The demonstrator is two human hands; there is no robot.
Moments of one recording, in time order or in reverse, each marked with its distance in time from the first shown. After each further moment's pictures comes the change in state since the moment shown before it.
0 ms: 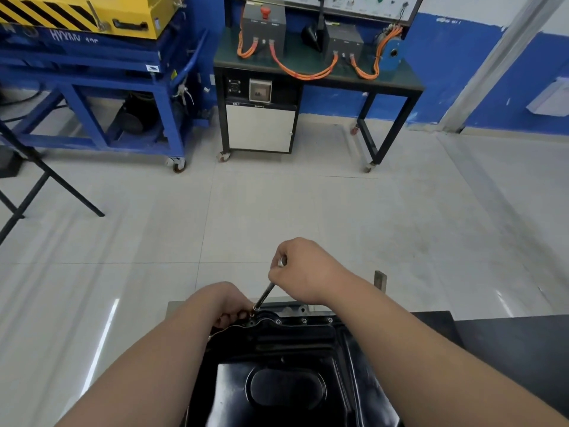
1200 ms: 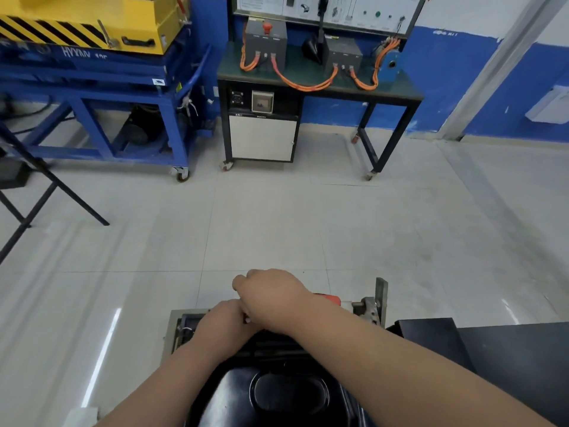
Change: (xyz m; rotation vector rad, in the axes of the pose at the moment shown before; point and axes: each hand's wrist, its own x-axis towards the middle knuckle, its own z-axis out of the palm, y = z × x) left_hand -0.026 -0.035 0.035 0.338 0.707 0.534; right_hand 0.007 -0.025 0.050 -0.608 -0.095 -0.419
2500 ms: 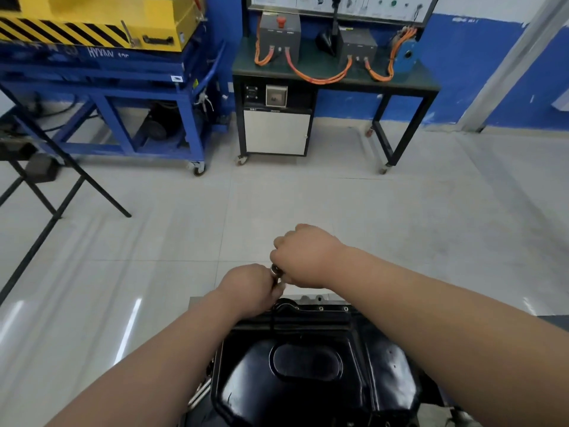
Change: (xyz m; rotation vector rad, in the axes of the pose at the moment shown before) left_hand -0.004 0.029 -0.041 0.460 0.020 0.235; right_hand -0.019 0.019 -0.042 -0.383 -0.013 -0.166
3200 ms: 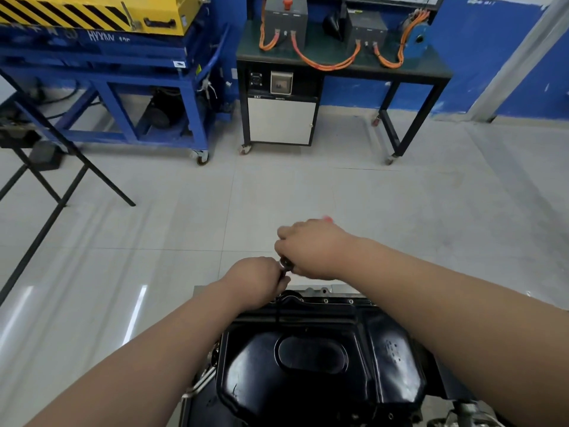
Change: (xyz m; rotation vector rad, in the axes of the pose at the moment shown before) left_hand 0.003 -0.004 0.002 0.041 0.018 0.133; right_hand 0.006 0.005 0.005 0.048 -0.013 0.009
